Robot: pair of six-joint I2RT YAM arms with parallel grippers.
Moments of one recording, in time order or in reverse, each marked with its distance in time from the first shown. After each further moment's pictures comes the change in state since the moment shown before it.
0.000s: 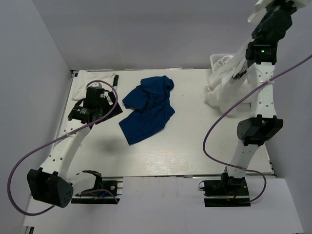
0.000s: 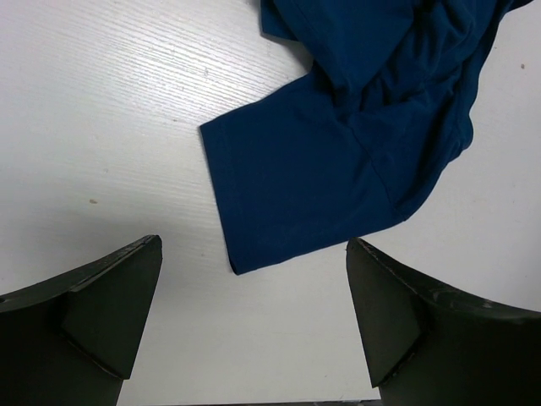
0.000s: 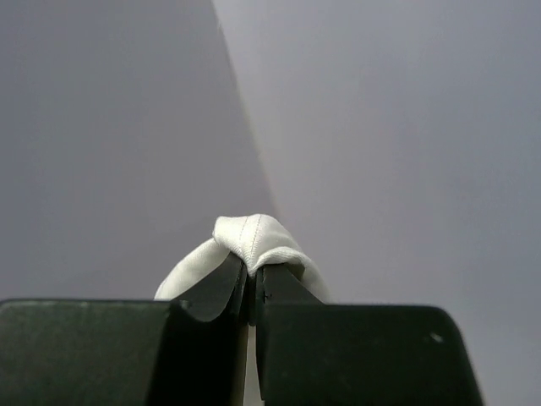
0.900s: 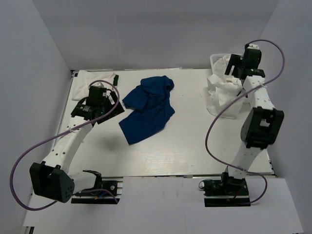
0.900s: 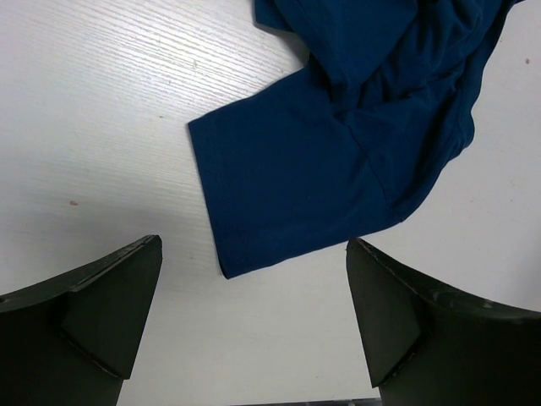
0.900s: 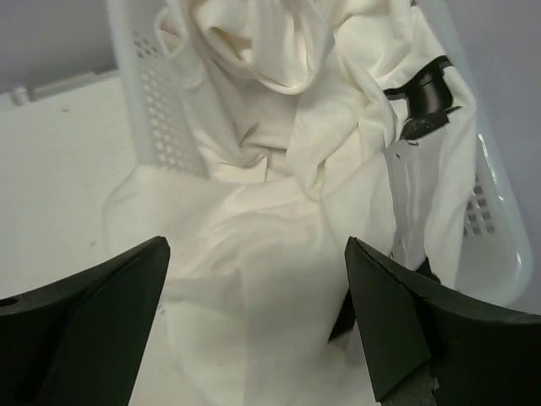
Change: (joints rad) left arm 0.000 0.060 -0.002 0.029 0.023 -0.023; right arm -0.103 0.003 -0.591 -0.634 -0.483 0.117
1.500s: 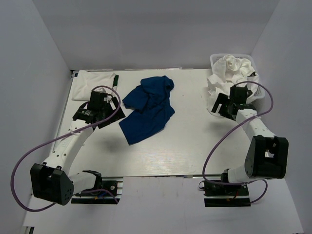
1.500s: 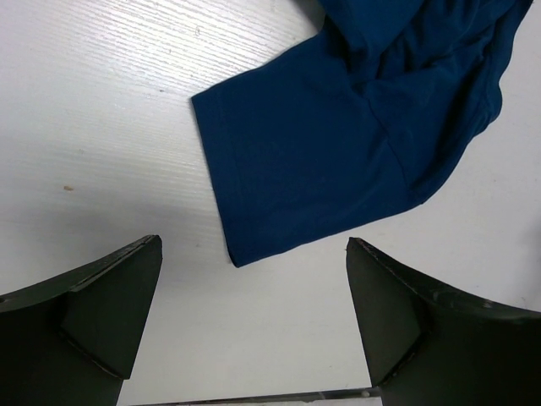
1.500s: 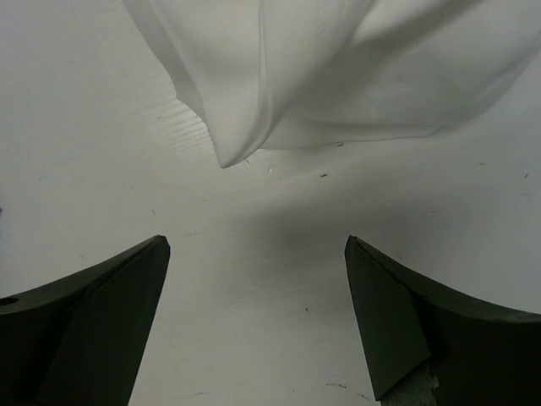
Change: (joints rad) left arm 0.000 -0.023 -0.092 0.037 0.038 0.012; right arm 0.087 -0.492 -0.761 -0.020 -0.048 0.222
